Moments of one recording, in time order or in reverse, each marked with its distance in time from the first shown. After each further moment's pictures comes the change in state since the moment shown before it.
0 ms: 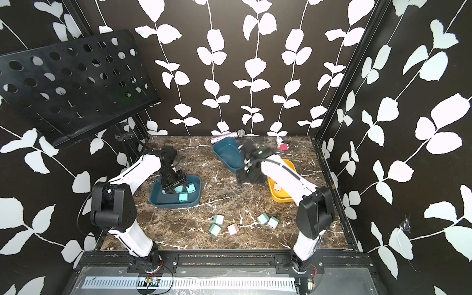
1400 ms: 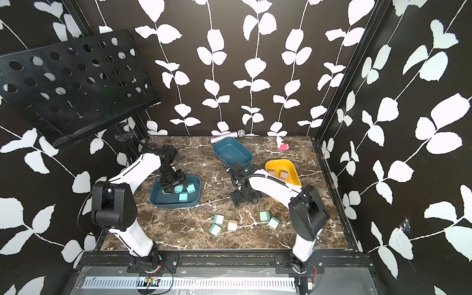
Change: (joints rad) left arm 0.000 0.009 0.011 -0.032 -0.014 0.005; right arm 0.124 -0.014 -0.188 0.084 0.087 -0.029
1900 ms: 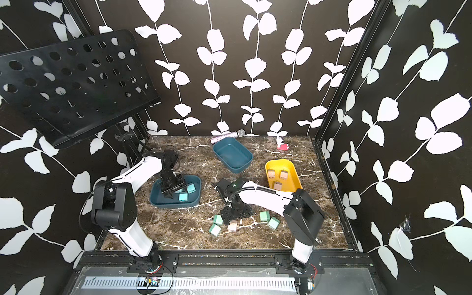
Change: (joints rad) left arm 0.000 -0.001 -0.071 0.004 -0.001 0.004; right arm 0.175 0.069 -0.054 0.029 -0.141 0.115
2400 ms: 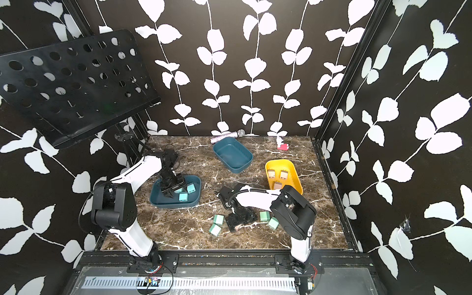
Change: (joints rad) left arm 0.000 0.000 0.016 -0.008 -0.002 0.005; right arm -0.019 0.055 -0.114 0.023 0.053 -0.008
